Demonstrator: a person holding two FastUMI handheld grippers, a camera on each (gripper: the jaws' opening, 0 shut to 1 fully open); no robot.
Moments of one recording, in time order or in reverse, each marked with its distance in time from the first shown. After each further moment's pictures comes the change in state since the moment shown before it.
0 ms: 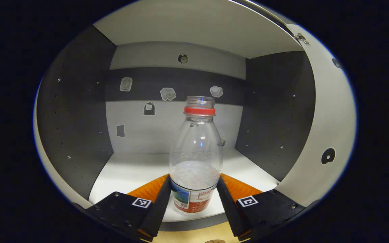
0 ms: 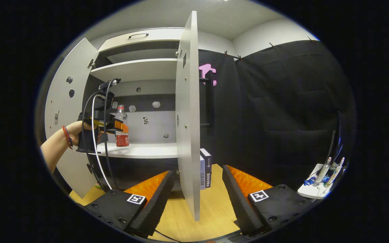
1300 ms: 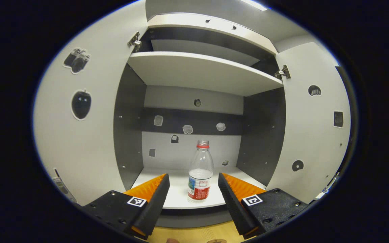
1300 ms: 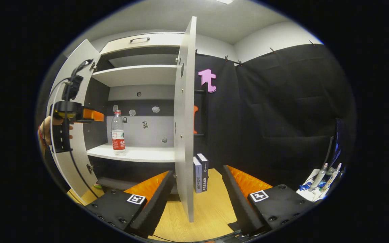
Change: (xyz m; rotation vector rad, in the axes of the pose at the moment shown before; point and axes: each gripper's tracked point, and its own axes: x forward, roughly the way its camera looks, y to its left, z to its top) left arm -0.163 0.018 0.055 -0.008 -0.274 0.089; right arm -0.015 -0.015 0.025 -0.015 -0.046 -0.007
